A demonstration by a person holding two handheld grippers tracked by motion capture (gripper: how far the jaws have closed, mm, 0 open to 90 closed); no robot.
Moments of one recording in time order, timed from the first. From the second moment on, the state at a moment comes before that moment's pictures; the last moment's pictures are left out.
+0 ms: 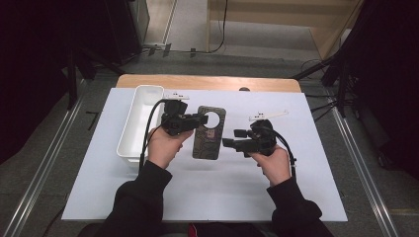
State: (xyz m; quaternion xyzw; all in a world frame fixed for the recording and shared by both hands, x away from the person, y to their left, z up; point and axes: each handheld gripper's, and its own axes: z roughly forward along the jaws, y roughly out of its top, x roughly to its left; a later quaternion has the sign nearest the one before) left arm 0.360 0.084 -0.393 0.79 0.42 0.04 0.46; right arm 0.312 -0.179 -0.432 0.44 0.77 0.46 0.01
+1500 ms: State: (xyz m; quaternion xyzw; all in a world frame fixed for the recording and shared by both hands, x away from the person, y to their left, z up) left arm 0.360 0.105 -0.390 0.79 0.40 0.01 0.47; right arm 0.279 -0.223 -0.472 0.42 0.78 0.46 0.00
